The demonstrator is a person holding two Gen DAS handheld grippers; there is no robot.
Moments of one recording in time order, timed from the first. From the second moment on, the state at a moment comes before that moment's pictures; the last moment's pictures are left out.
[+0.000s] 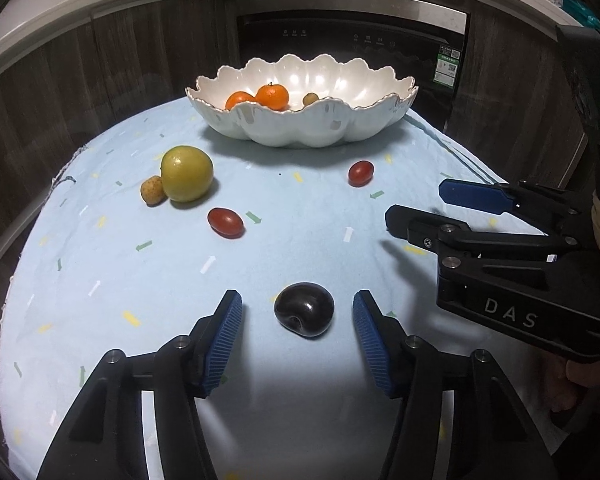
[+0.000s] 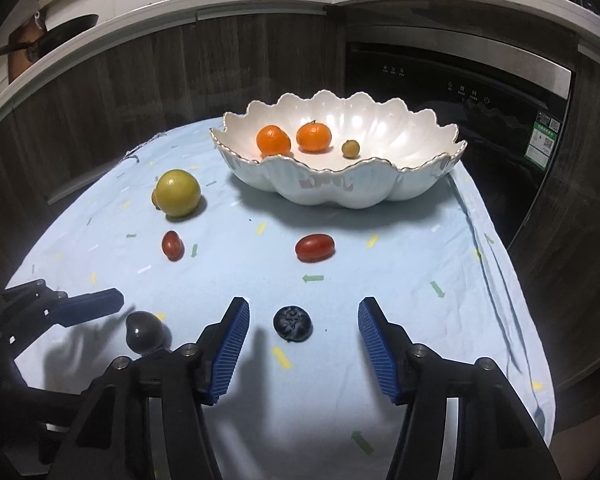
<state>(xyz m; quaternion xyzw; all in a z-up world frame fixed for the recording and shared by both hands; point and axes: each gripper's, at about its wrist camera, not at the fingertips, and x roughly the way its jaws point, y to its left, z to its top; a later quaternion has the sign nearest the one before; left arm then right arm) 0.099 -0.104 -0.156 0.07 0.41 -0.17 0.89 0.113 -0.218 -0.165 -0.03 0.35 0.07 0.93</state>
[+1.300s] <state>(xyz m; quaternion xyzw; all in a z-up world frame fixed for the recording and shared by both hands) 0.105 -0.099 -0.147 0.06 0.41 -0.17 0.89 0.121 -0.213 -0.170 -0.02 0.38 0.08 0.92</state>
